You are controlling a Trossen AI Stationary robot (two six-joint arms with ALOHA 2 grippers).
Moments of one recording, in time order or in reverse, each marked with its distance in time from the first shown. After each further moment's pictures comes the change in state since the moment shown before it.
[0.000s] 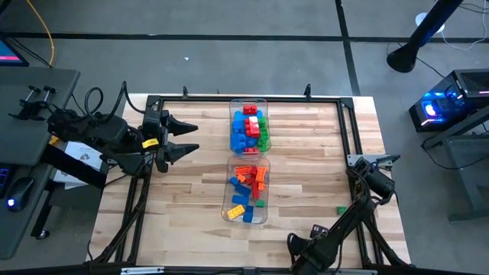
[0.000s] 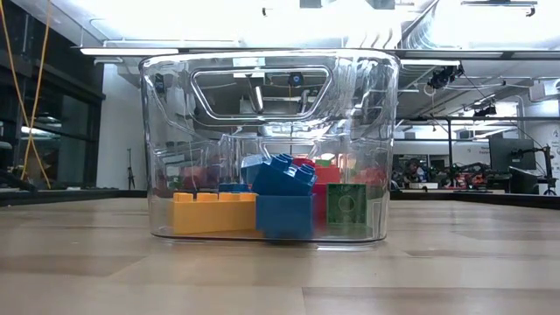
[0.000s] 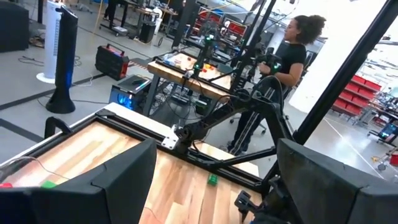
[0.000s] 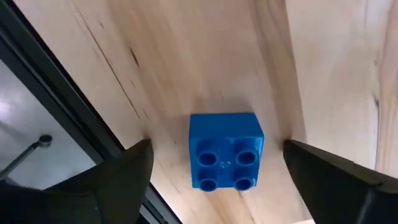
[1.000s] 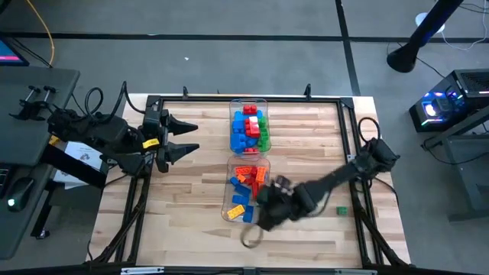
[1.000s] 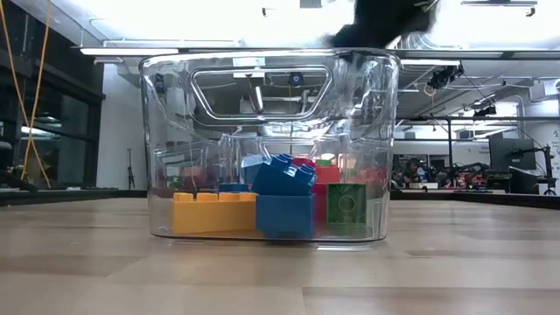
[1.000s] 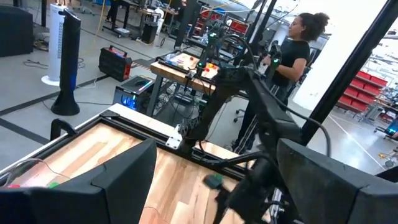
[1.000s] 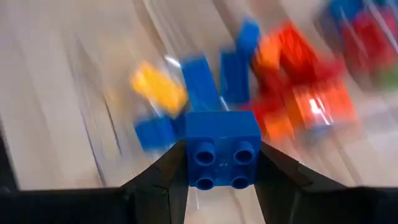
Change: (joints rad) left arm 0.000 0.000 0.000 -0.008 -0.009 0.020; right arm -0.360 -0.242 0.097 0.059 0.614 -0.353
